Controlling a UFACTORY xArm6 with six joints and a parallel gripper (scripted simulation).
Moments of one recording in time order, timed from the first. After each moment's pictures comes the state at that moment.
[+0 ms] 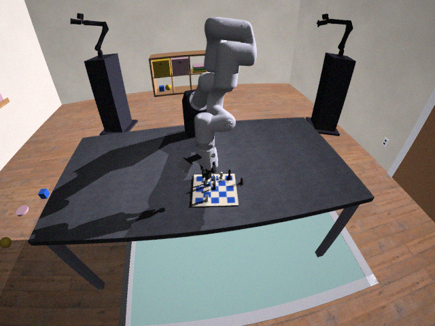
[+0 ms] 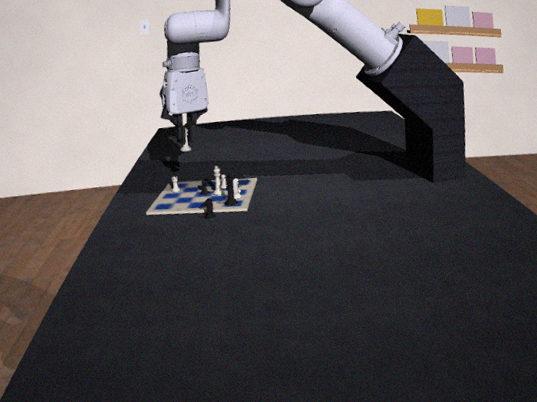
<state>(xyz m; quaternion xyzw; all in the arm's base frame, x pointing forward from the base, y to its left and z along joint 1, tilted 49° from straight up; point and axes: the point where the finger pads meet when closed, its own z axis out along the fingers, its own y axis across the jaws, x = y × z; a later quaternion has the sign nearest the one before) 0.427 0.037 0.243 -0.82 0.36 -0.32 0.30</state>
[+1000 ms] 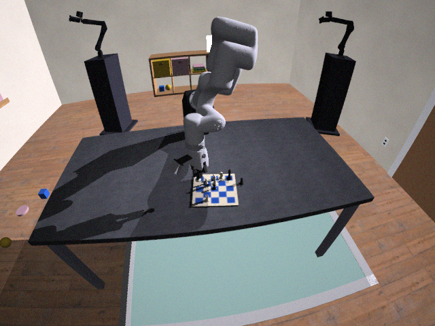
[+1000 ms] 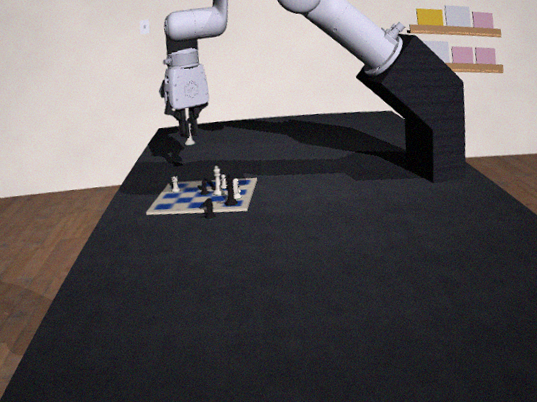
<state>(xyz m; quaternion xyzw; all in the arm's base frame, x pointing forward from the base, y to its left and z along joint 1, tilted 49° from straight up) 0.428 -0.003 0.237 -0.85 0.34 -0.31 0.27</state>
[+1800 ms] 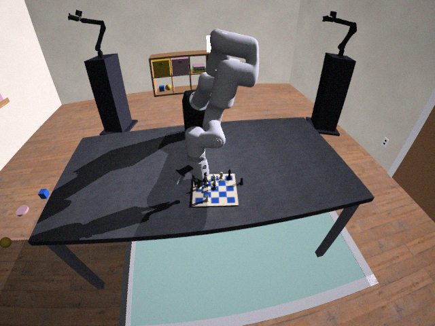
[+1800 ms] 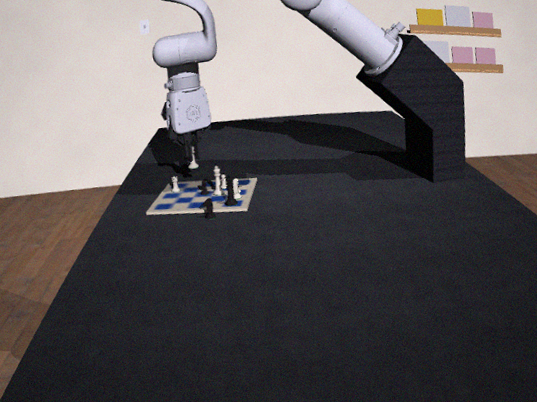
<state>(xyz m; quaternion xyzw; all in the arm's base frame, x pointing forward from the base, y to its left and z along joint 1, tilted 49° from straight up) 0.467 0.012 0.198 -0.85 0.34 -0.30 0.27</state>
